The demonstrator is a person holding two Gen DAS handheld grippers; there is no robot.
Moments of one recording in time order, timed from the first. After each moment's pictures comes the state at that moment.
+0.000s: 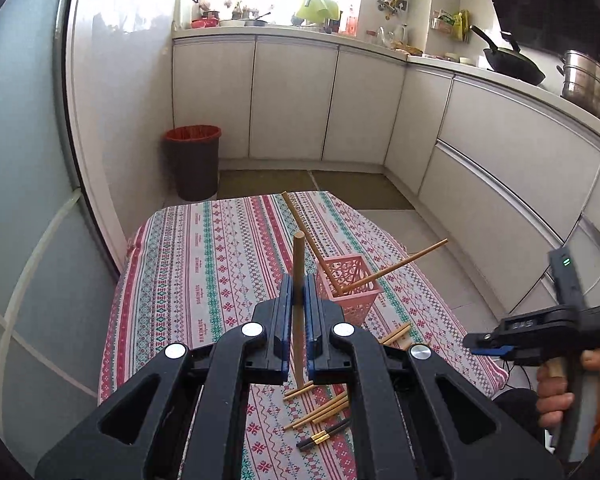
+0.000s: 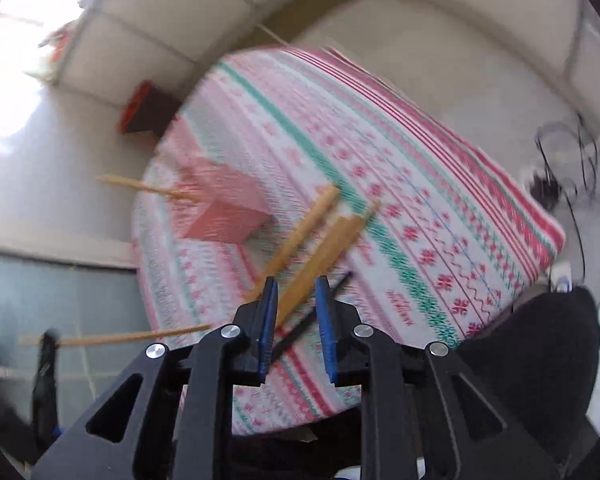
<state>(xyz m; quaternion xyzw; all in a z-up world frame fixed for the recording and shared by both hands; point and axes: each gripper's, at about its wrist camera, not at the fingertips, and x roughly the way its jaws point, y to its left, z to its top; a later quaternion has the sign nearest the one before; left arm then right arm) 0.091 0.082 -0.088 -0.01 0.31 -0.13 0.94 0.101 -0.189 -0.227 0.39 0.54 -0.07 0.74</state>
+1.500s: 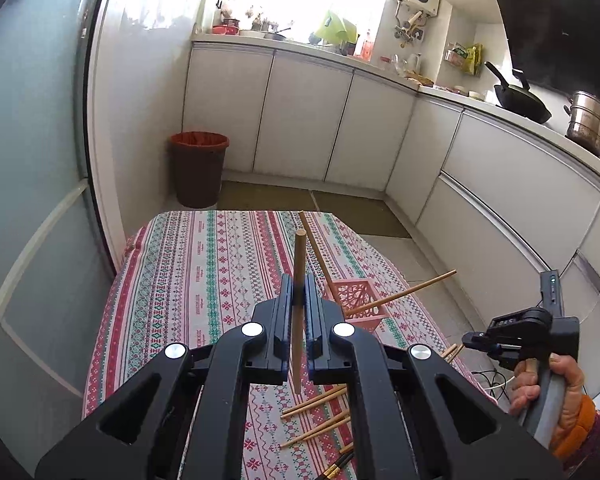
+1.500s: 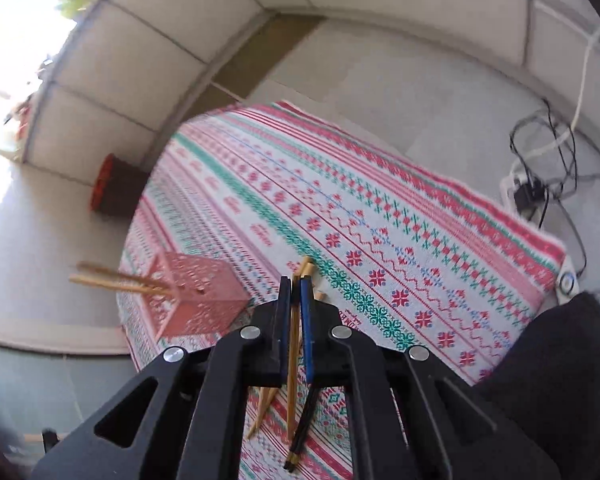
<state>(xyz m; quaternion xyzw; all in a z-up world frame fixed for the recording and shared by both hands) 0.094 0.101 -0.082 -0.07 0.28 -0.13 0.95 0.116 -0.208 -0.214 0.42 0.45 -0.14 0.78</state>
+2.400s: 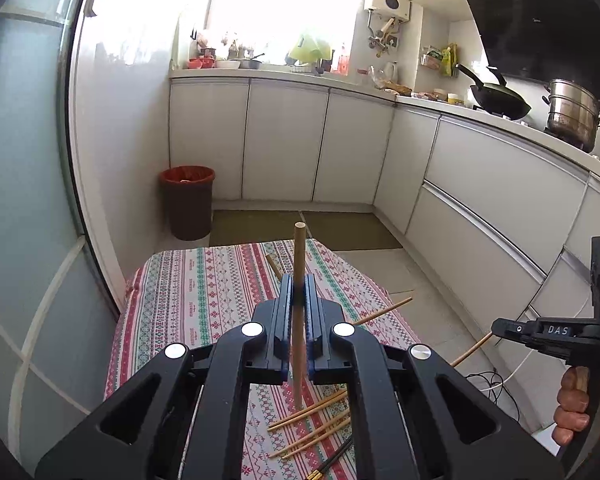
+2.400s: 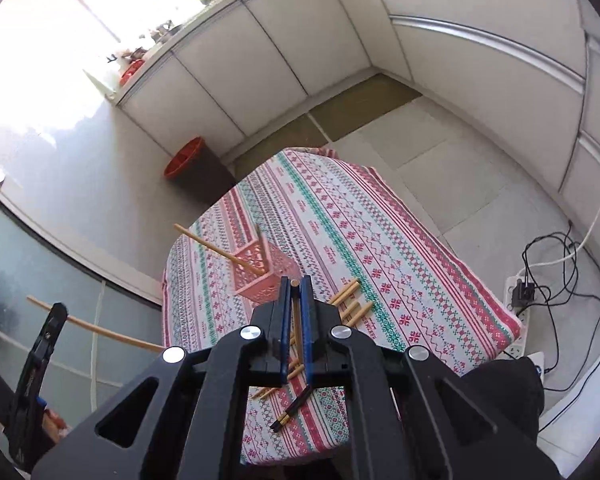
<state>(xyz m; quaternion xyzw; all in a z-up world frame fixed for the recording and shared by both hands) 0.079 0.070 -0.029 -0.02 0.25 -0.14 0.96 0.054 -0.177 -0.090 0.29 0.38 -0.03 0.88</state>
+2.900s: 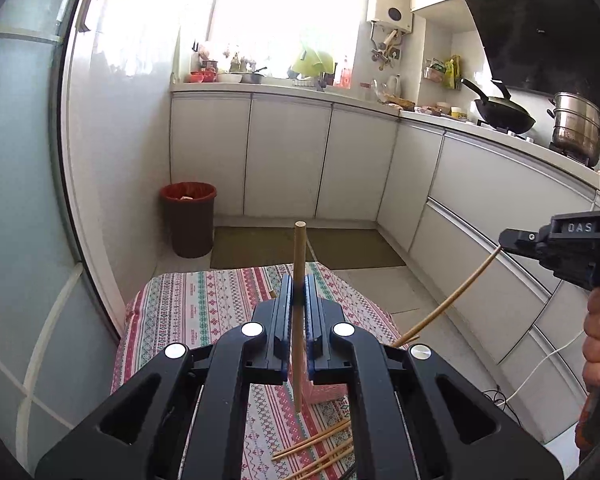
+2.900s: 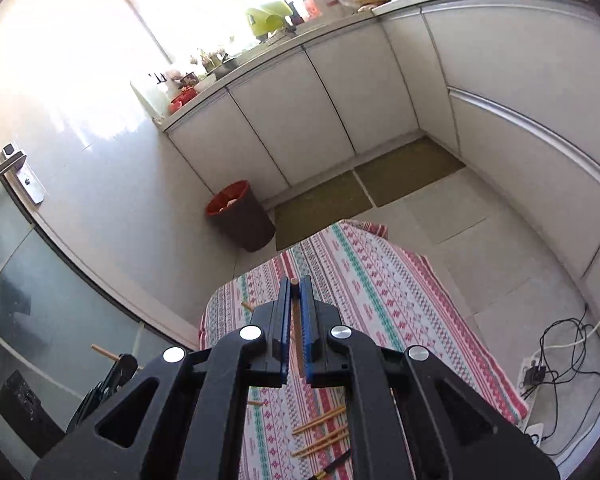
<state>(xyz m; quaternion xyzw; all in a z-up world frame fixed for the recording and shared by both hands) 0.109 0.070 -0.011 -0.03 0.23 -0.14 0.96 0.118 -0.152 0.010 0.25 0.30 0.00 0.92</state>
